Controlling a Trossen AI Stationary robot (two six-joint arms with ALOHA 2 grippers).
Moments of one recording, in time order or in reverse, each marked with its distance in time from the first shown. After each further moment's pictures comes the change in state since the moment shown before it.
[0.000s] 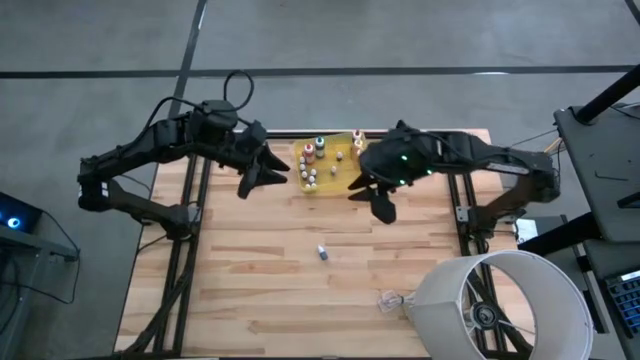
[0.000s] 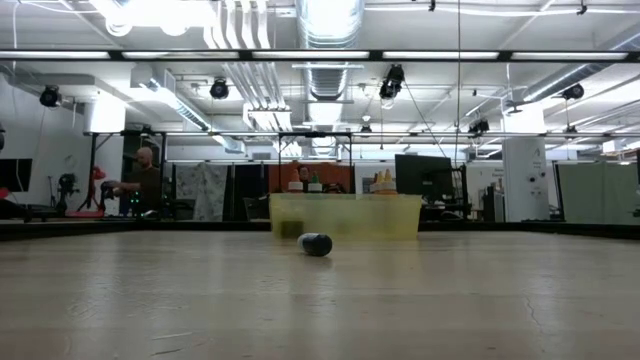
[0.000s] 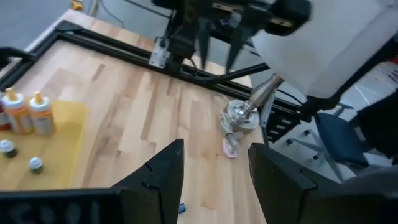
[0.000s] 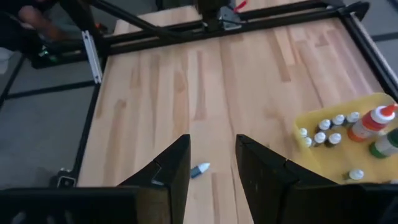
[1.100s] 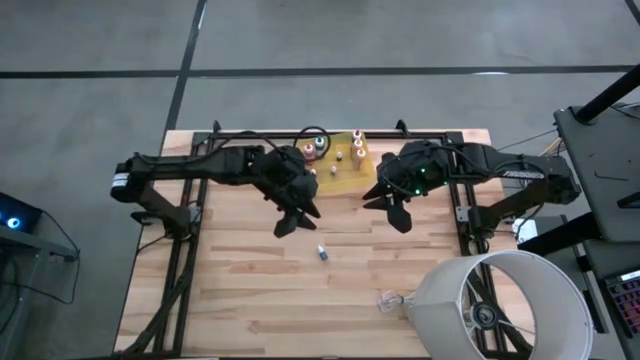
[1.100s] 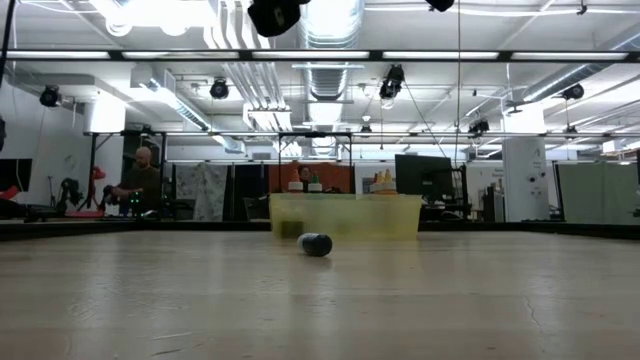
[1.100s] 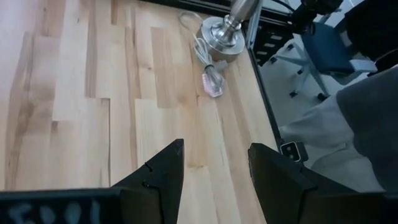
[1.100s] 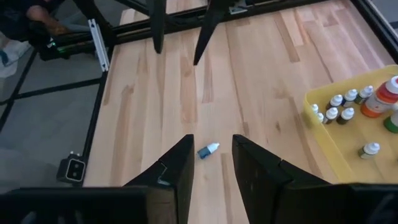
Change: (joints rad) left arm -0.184 0.306 -0.002 0.026 0.053 0.144; right arm 0.044 -0.177 -0.255 0.094 0.017 0.060
